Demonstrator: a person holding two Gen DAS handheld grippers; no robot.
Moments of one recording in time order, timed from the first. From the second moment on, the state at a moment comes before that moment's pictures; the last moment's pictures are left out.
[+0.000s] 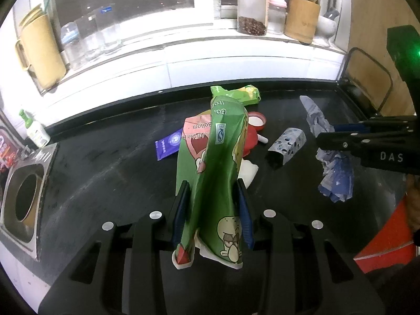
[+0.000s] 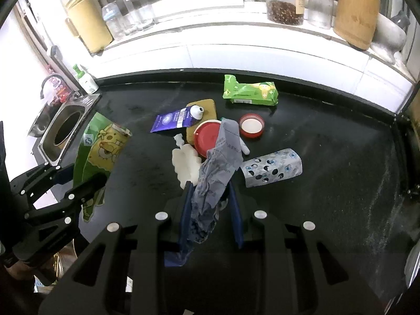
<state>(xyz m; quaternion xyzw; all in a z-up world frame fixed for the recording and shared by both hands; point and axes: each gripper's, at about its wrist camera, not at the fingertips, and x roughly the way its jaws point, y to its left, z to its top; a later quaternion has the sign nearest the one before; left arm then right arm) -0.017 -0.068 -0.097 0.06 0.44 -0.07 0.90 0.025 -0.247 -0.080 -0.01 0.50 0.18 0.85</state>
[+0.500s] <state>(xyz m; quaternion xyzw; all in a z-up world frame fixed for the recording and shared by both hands) -0.112 0.056 -0.084 -0.03 0.42 0.11 0.90 -0.004 -0.088 -0.063 -0.11 0.47 0.35 0.80</state>
